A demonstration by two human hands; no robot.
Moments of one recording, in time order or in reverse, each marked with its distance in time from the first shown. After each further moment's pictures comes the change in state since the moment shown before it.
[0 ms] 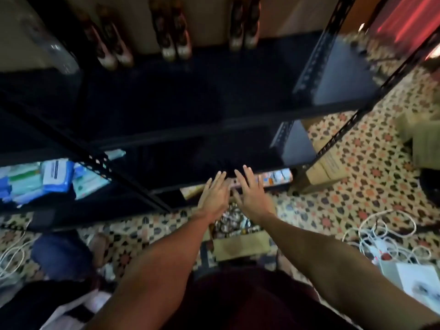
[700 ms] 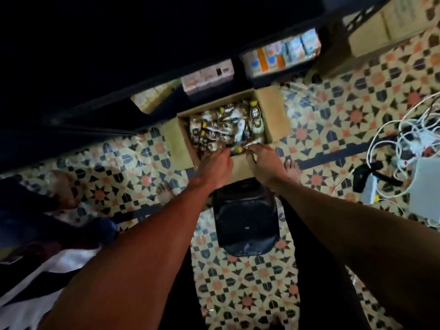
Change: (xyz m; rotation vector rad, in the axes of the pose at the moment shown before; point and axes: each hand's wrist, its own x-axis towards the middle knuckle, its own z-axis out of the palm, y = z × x) left_hand 0.048 -0.035 0.320 -0.188 -0.501 -0.191; right_hand -0.061 0.202 0.244 0.204 -0.381 0.510
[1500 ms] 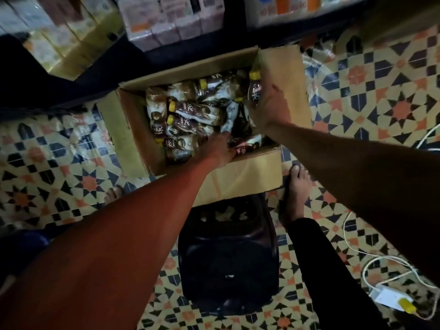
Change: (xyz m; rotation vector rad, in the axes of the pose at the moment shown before) left_hand 0.231 -0.058 0.178 -0.205 -0.209 -0.170; right_hand 0.238 0.133 0.086 -0.006 0.122 0.150
